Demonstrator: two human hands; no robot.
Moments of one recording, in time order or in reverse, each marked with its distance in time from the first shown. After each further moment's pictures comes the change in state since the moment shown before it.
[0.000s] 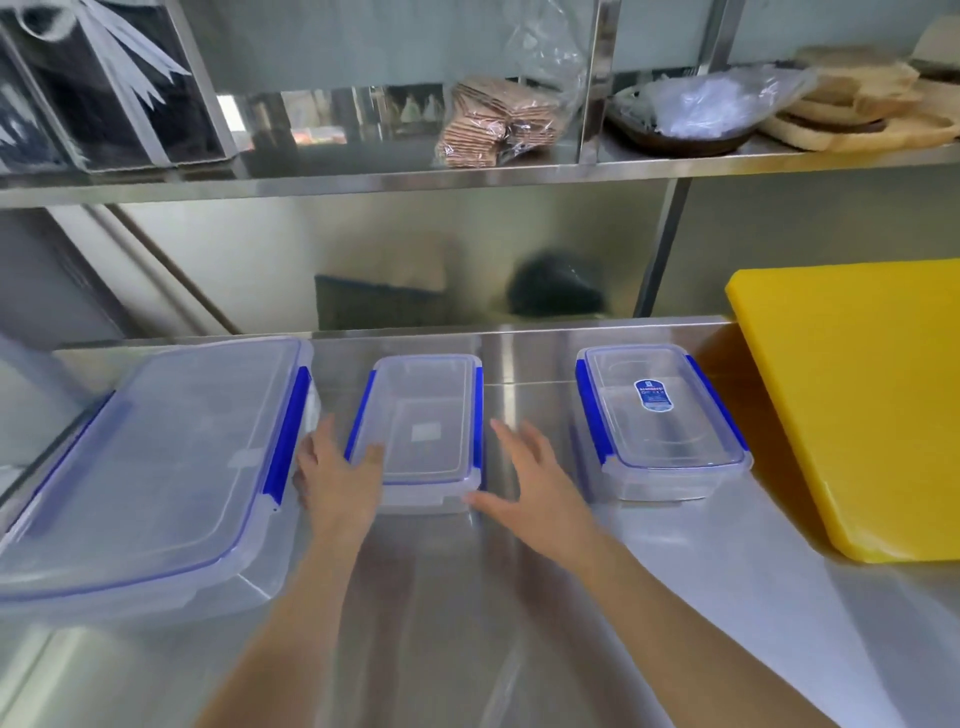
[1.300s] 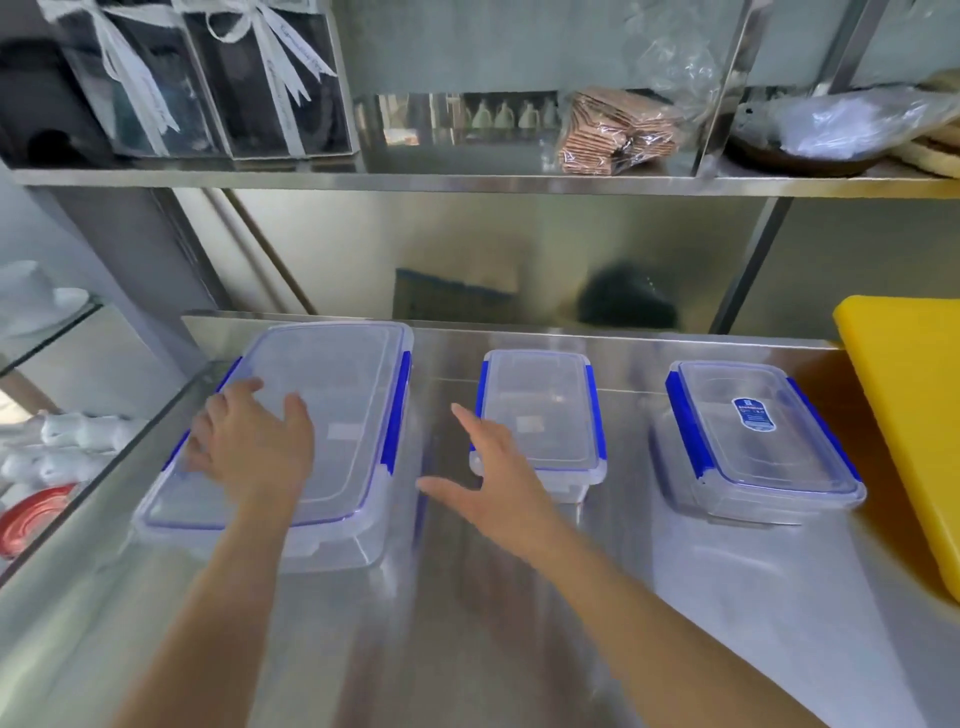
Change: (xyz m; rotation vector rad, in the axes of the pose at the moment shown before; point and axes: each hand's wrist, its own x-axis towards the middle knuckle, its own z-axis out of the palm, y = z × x) left_hand 0.042 -0.028 -0.141 0.174 0.442 -0.003; right_hand 0.000 -0.114 0.065 0.150 -0.122 -0.156
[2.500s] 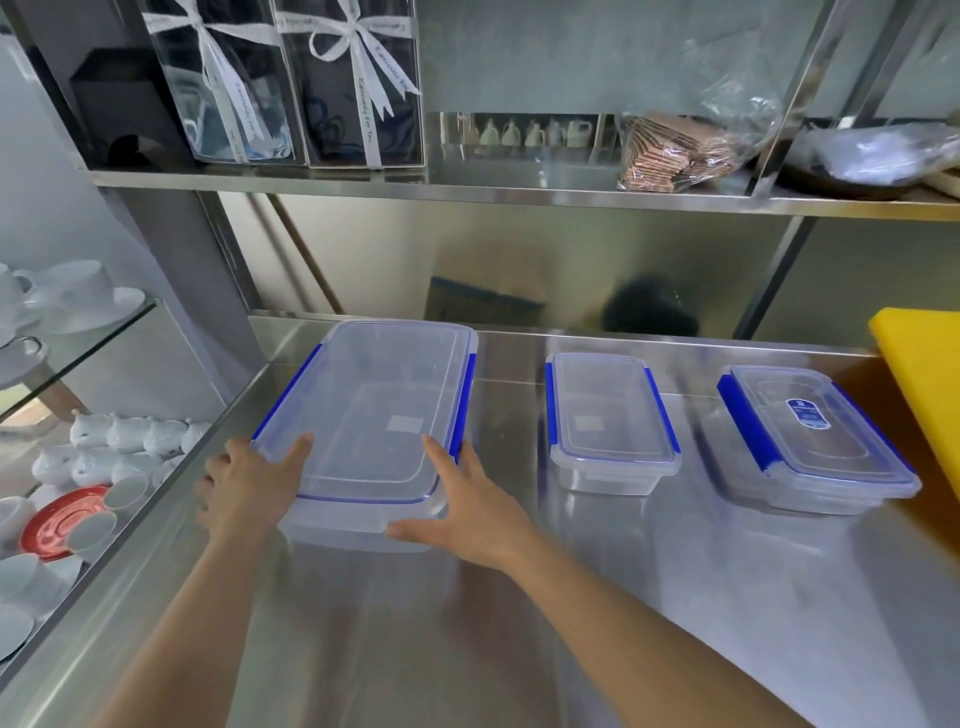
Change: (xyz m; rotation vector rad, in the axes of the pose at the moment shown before) left_hand 0.064 -0.110 -0.038 0.034 -0.344 -0.141; right_hand 0.009 -0.054 0.097 -0.303 -0.204 0.088
